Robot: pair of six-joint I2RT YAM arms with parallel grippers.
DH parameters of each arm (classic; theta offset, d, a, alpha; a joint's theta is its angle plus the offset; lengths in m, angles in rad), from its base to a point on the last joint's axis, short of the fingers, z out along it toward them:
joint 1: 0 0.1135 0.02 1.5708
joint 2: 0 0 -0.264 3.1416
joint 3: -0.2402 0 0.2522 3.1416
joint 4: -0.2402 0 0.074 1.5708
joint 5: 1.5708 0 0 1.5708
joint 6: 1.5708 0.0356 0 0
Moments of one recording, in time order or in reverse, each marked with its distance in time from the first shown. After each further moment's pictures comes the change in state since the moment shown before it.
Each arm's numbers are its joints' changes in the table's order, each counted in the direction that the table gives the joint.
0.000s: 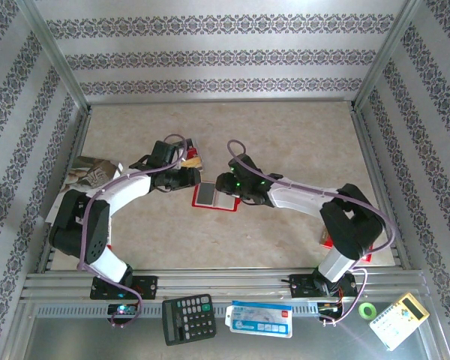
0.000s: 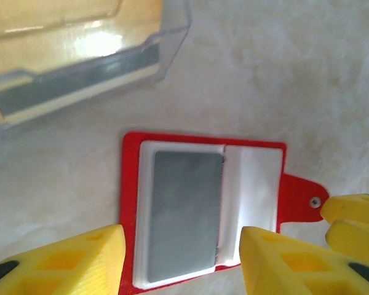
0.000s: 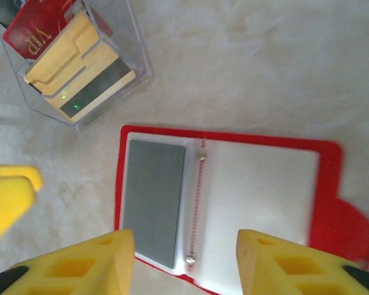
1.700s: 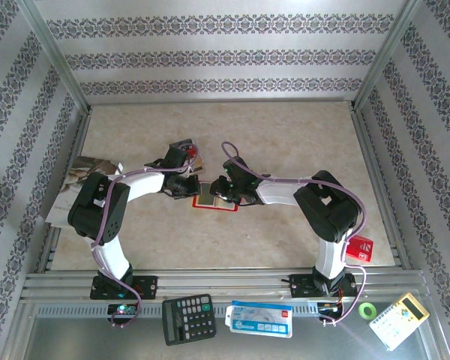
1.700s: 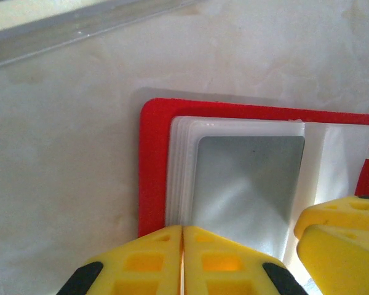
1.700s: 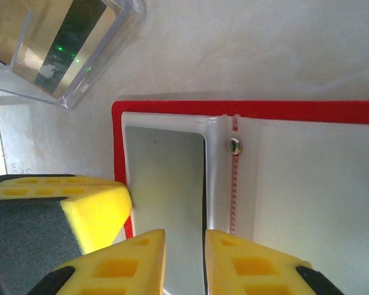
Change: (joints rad) left arm -0.042 -0.191 -0.036 -0.005 0.006 0.003; right arm -0.023 -0.196 -0.028 0.157 -0.199 0.109
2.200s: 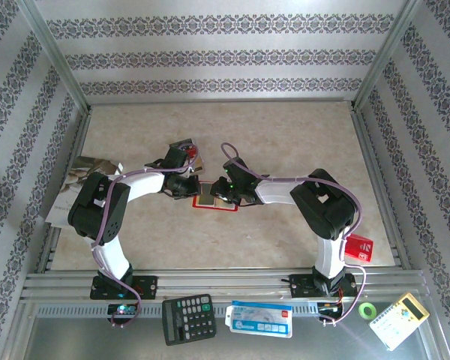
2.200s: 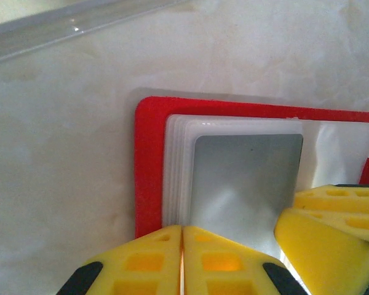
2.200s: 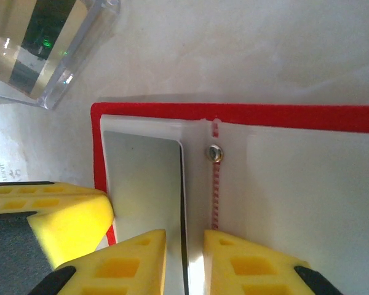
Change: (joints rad) left arm -0.004 0.000 0.001 0.004 0.010 0.001; right arm -0.004 -0.032 -0.004 0.011 -0.023 -0.004
